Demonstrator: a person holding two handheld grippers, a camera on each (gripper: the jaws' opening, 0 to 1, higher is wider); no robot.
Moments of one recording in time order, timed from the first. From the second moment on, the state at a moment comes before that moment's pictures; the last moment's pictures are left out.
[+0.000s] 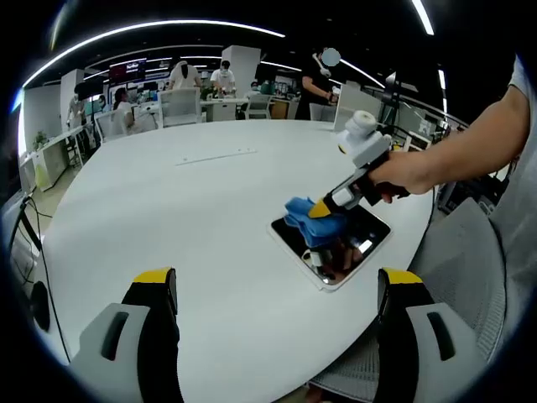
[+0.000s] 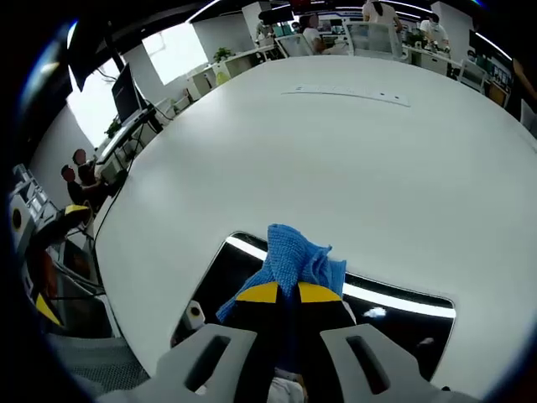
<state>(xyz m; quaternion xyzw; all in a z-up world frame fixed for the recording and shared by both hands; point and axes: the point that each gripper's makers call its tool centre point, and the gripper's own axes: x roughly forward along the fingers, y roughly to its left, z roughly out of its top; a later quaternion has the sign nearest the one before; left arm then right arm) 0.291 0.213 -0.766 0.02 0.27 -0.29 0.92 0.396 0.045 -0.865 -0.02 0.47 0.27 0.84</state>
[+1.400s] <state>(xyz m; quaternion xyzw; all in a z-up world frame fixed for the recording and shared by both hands) 0.285 0.200 -0.759 0.02 0.26 -0.30 0.92 0.337 0.048 -0.864 0.01 0.46 0.24 0.85</state>
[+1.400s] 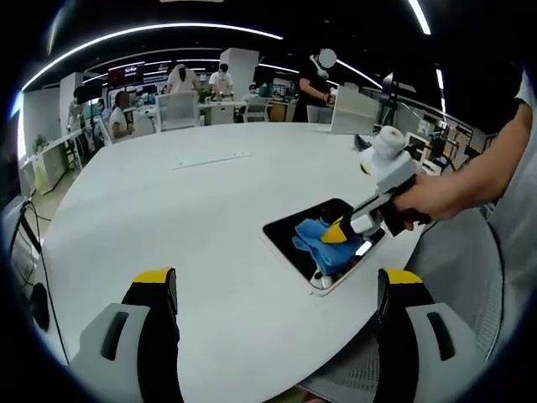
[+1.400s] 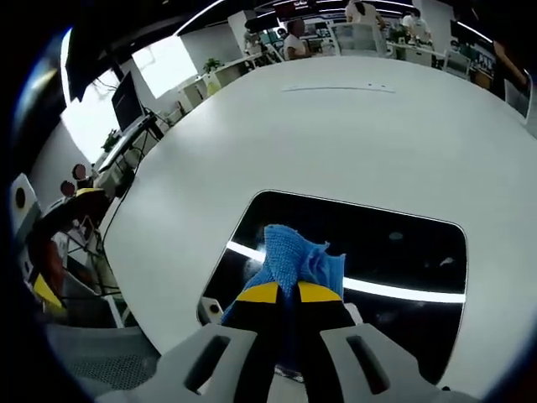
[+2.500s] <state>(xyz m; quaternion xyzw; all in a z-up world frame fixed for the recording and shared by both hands) 0.278 0.189 -0.759 0.02 0.26 -0.31 0.91 0.297 0.050 -0.865 0.03 0.49 0.26 0.83</state>
